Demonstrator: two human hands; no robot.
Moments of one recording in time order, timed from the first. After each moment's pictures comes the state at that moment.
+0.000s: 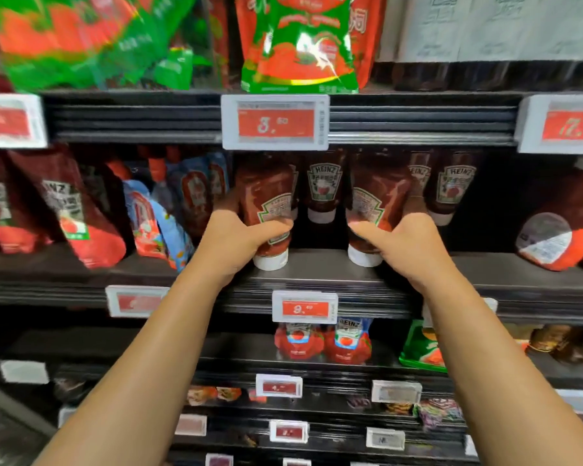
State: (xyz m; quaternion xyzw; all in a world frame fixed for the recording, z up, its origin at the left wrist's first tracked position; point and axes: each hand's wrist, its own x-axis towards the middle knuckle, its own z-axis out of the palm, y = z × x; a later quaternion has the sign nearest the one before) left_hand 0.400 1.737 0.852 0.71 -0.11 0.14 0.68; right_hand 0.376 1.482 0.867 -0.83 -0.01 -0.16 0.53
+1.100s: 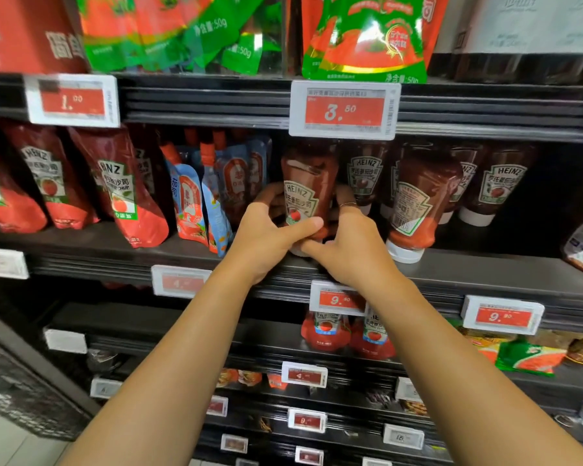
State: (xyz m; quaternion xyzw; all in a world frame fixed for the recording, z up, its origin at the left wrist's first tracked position) left_hand 0.388 1.753 0.841 0.72 -0.10 0.13 0.67; right_hand 0.377 1.592 0.853 -0.89 -0.12 -0.12 0.43
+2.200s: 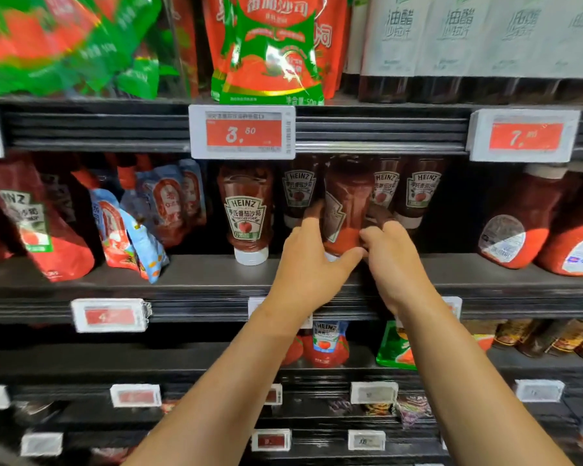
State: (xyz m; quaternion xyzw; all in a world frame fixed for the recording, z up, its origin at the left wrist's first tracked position) left_hand 0.363 1.615 0.851 0.85 -0.12 0.13 0.50; right_hand 0.363 1.484 0.860 -0.75 0.08 -0.12 0.64
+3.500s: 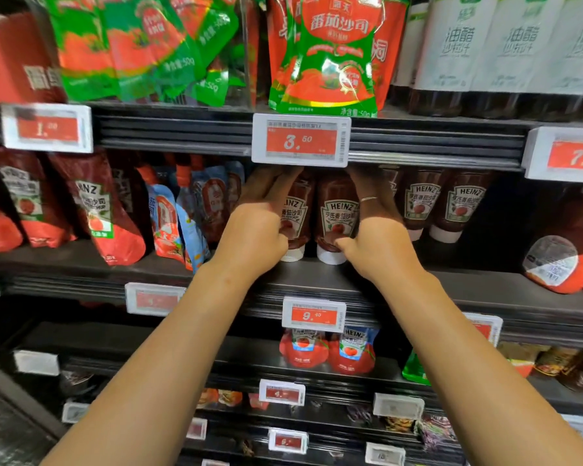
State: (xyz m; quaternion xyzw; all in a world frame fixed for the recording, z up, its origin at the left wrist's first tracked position) left_hand 0.377 1.728 0.891 0.92 -0.14 0.29 0.20; right_hand 0.394 1.530 0.875 -0.93 -0.09 -0.24 0.25
